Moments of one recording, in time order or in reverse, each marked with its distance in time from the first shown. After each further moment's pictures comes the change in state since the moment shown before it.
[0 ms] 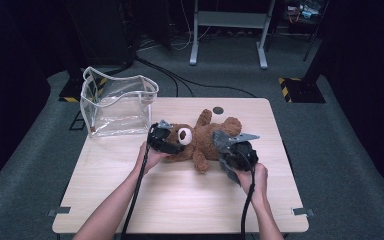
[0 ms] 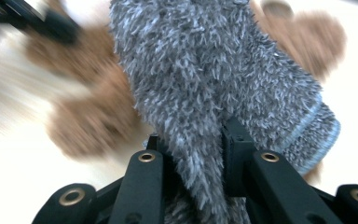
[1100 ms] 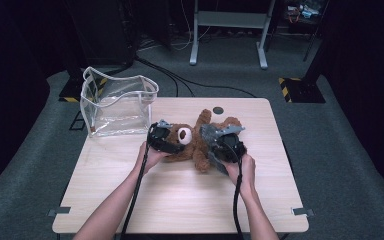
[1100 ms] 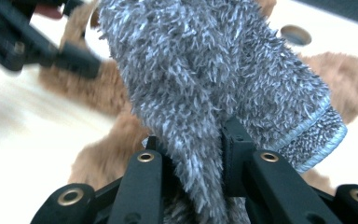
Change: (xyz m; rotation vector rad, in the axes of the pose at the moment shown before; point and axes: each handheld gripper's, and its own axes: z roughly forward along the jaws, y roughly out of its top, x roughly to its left) left arm 0.002 0.000 0.001 0.005 -0.007 -0.014; right arm 0.015 0.028 0.021 -0.009 0.016 -0.036
